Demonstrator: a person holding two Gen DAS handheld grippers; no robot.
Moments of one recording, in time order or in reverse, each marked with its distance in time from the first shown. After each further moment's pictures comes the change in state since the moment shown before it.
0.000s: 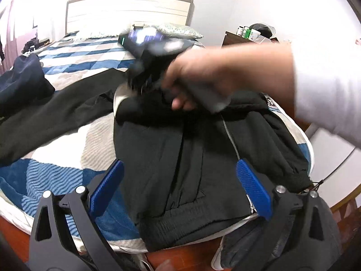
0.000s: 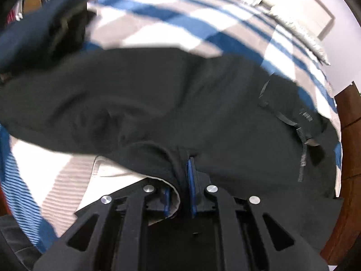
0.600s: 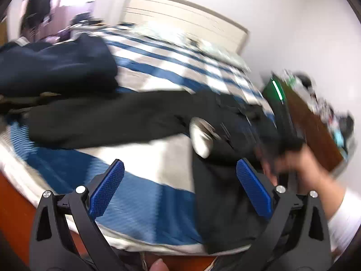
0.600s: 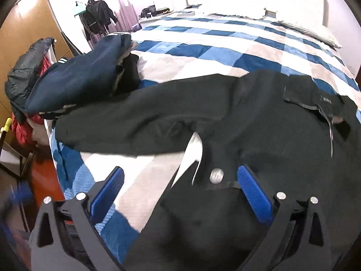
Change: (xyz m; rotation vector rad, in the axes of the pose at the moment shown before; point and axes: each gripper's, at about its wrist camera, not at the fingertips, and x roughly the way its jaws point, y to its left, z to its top) left arm -0.083 0.156 0.025 -0.356 -0.124 0.145; right arm -0.092 0.002 -0.080 0.126 -0.280 0.337
